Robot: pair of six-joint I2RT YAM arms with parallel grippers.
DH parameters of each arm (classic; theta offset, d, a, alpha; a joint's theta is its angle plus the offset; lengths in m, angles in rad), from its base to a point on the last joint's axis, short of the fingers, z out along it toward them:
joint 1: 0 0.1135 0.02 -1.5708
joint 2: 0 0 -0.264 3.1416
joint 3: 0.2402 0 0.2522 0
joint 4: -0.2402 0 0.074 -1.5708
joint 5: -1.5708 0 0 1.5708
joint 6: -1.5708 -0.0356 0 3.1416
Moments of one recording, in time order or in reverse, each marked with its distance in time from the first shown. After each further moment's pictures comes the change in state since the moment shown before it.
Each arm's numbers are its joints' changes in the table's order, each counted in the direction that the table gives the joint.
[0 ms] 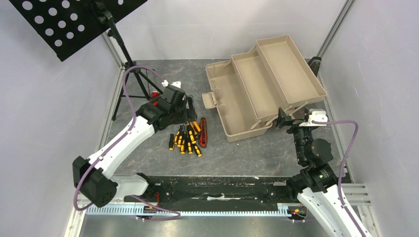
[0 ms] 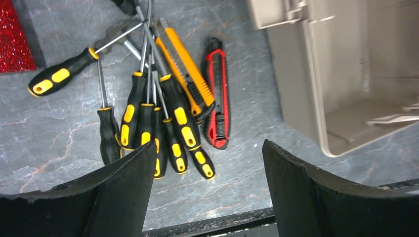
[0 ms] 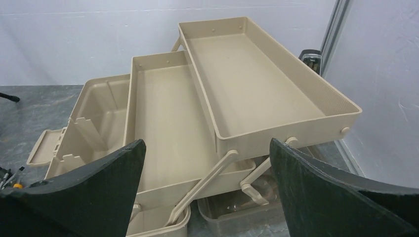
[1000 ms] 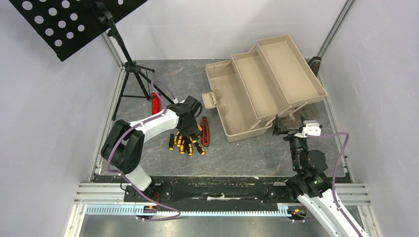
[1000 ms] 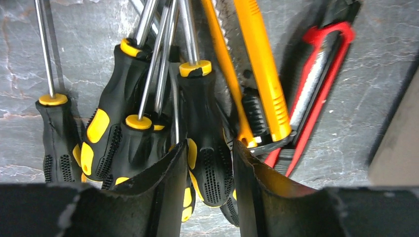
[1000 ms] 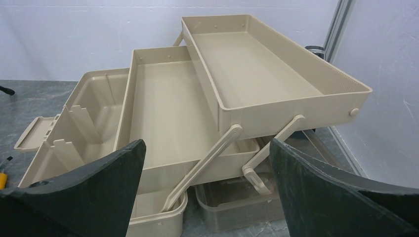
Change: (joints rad) left arm 0.000 0.413 -0.107 0.105 0.001 0.188; right arm 0.092 -0.164 -0.212 0.127 -0.055 0.085
